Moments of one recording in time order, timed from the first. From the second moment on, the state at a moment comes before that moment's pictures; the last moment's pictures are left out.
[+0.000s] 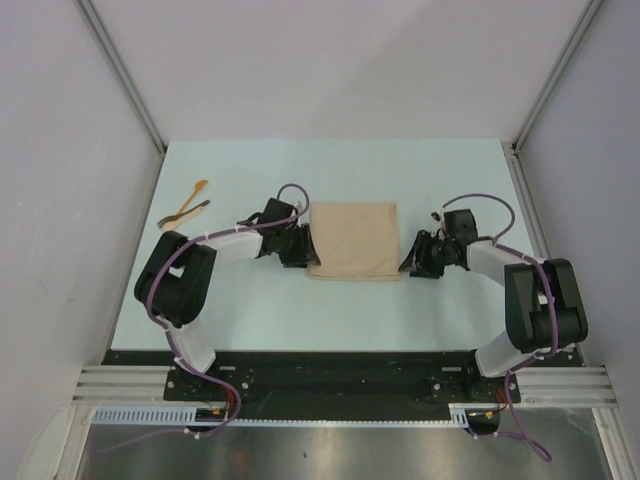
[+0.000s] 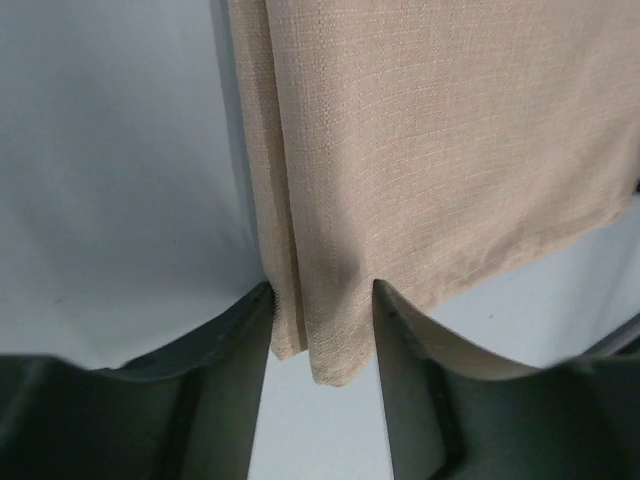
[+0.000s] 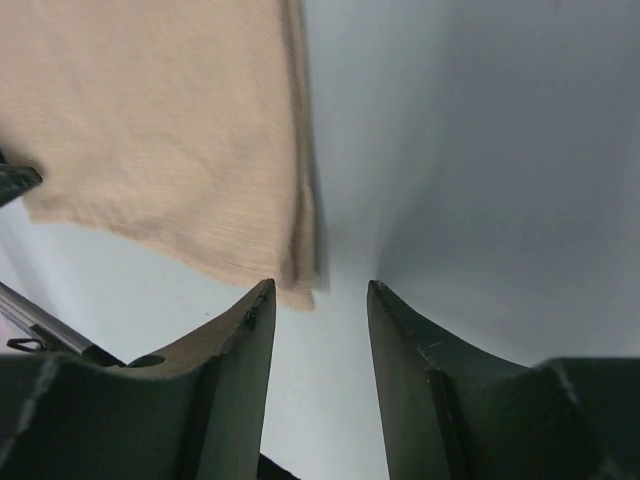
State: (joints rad) left arm -0.46 1.78 1.00 -0.22 0.29 -0.57; right arm 0.12 1.56 0.77 -0.24 -0.46 0.44
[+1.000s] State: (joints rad) left arm -0.55 1.53 0.48 0.26 0.42 -0.92; right arm 0.22 1.42 0.71 -0.22 -0.27 0.52
